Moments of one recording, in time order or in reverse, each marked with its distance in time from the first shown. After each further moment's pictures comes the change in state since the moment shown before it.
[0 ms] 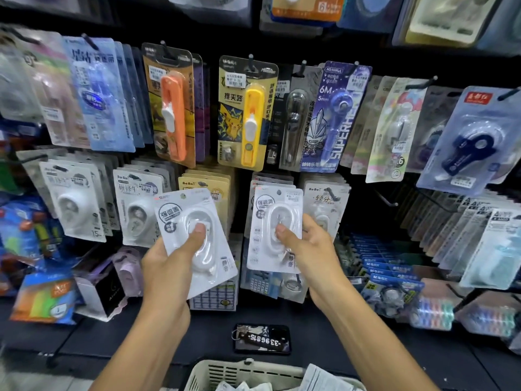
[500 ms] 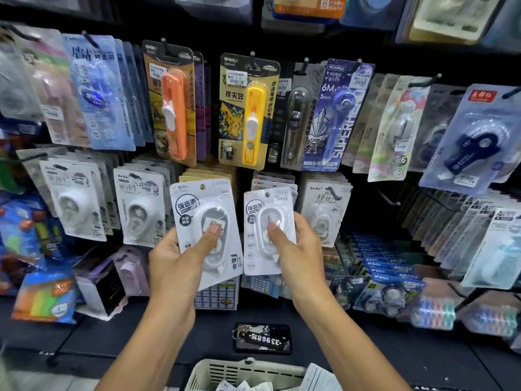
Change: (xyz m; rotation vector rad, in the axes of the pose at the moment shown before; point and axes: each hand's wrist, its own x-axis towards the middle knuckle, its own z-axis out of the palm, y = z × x) left_hand 0.000 -0.003 0.006 0.036 -0.095 0.069; right_hand 0.001 0.016 0.025 -0.013 0.127 -0.010
